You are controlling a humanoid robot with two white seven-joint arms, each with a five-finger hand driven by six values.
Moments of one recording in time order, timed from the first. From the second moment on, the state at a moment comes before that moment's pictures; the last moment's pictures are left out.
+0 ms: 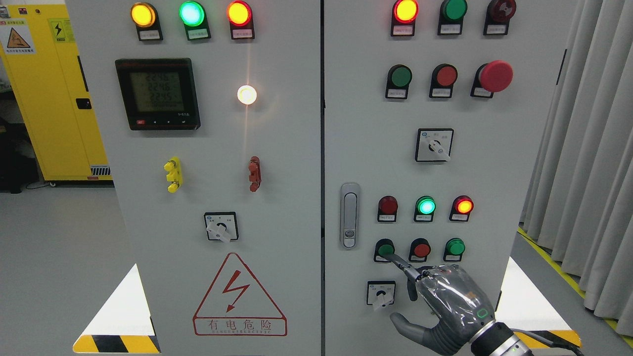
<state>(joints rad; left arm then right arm) 0.00 -0.11 -0.15 0.00 0.09 -0.11 -0.01 -0.34 -0.16 0.00 -1.73 1.03 -0.43 0.27</state>
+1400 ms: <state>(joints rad) 0.00 -0.11 -0.15 0.00 0.09 -0.12 -0.01 -0.27 -0.16 0.00 -1.77 0.92 -0.42 0.23</state>
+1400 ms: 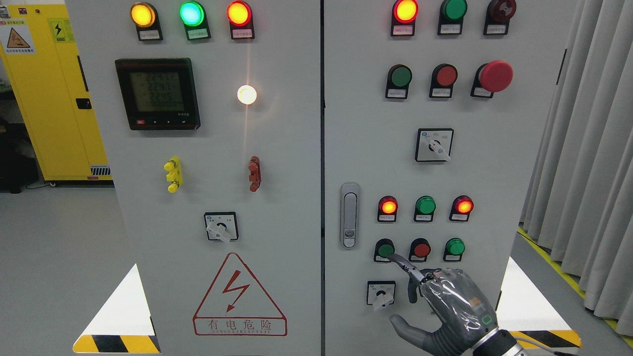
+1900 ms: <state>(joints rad) 0.00 -0.11 -0.15 0.00 0.09 -0.12 -0.01 -0.16 -0.16 0.00 -1.80 0.55 -0.42 0.21</state>
